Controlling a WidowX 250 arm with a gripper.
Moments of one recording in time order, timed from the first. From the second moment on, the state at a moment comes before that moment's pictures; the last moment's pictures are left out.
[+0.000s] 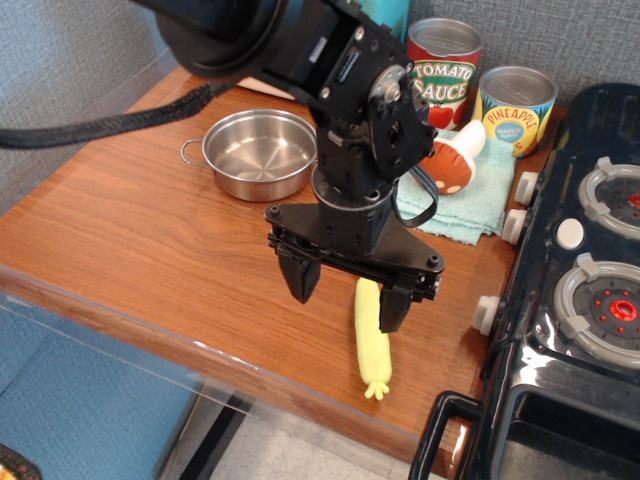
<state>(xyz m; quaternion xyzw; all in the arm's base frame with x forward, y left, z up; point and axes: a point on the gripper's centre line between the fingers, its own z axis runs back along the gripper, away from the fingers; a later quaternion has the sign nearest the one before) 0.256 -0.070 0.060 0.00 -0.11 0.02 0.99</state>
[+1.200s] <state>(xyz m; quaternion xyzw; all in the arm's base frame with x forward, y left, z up) 0.413 -0.087 0.040 0.00 -0.14 0.02 0.99</state>
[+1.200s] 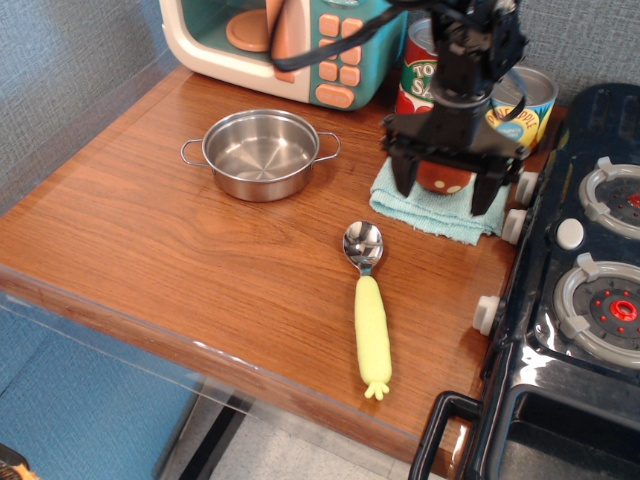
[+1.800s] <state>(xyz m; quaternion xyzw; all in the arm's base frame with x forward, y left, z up) 0.449 -0.074 0.029 0.03 -0.15 0.03 0.99</state>
